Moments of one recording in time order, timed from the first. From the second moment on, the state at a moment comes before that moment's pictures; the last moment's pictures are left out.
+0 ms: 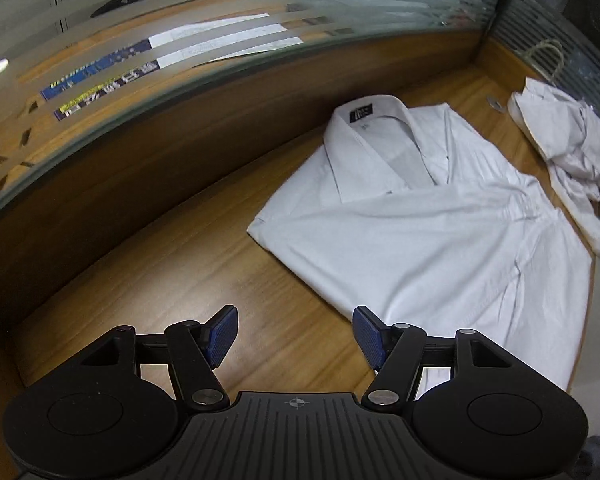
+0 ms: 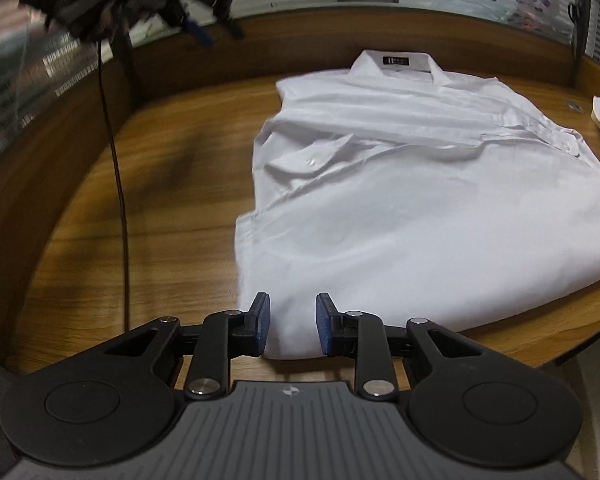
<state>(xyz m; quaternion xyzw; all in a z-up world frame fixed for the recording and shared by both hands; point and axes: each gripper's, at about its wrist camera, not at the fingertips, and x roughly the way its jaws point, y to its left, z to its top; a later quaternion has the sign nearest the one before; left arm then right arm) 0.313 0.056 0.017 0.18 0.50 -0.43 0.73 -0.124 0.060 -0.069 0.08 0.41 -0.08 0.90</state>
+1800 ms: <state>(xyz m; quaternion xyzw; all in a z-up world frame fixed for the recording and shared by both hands) 0.339 0.006 -0.084 -0.10 0.55 -0.34 0.76 -0.127 0.094 -0.062 -0.14 0.42 -0.04 0.90</state>
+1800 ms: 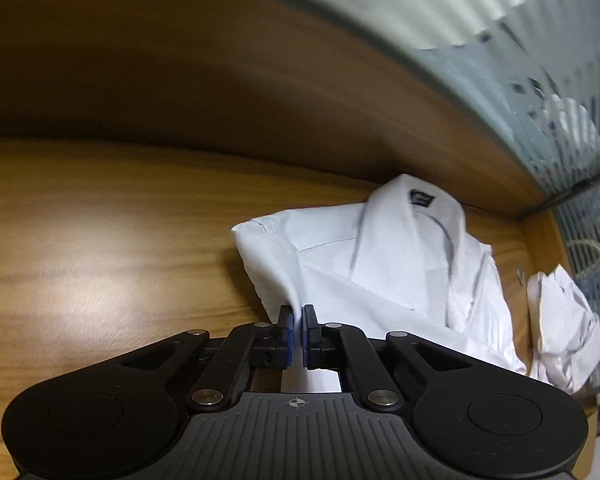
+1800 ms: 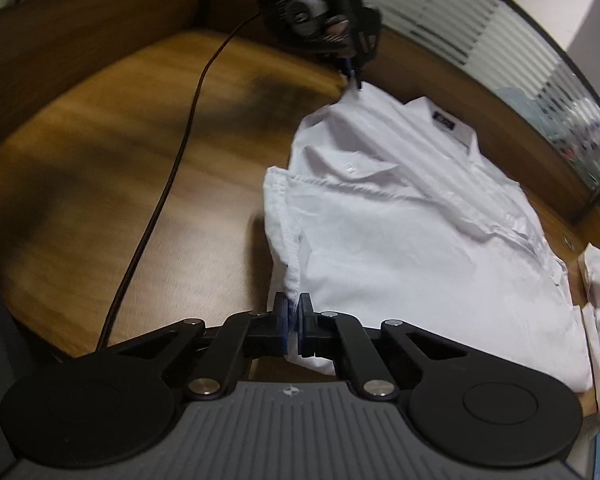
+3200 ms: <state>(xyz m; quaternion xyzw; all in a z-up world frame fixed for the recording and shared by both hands) 0.263 -0.127 0.010 -0.03 0.49 -0.21 0.85 -0.166 -0.247 -0.034 0.22 0.43 -0.06 0.87</state>
